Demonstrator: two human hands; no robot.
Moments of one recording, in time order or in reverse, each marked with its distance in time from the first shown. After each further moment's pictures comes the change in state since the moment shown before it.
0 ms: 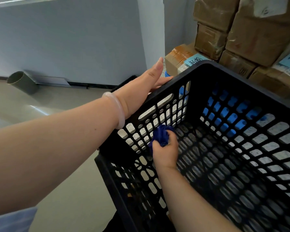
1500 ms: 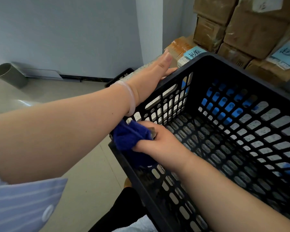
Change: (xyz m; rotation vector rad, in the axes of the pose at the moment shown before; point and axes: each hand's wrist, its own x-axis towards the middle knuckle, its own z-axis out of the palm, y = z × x) left_hand 0.003 0.001 -0.009 0.068 -0.101 0.014; right_hand -0.073 -0.118 -0.038 -0.051 -0.891 -0.103
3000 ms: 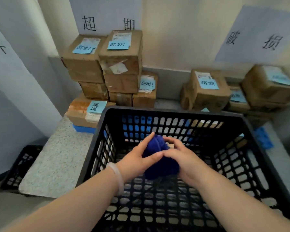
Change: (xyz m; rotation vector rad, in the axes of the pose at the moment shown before) left_hand -0.006 -0.006 0.086 -0.054 -0.786 0.189; right_hand -0.105 -0.031 -0.025 0.509 1.149 0.073
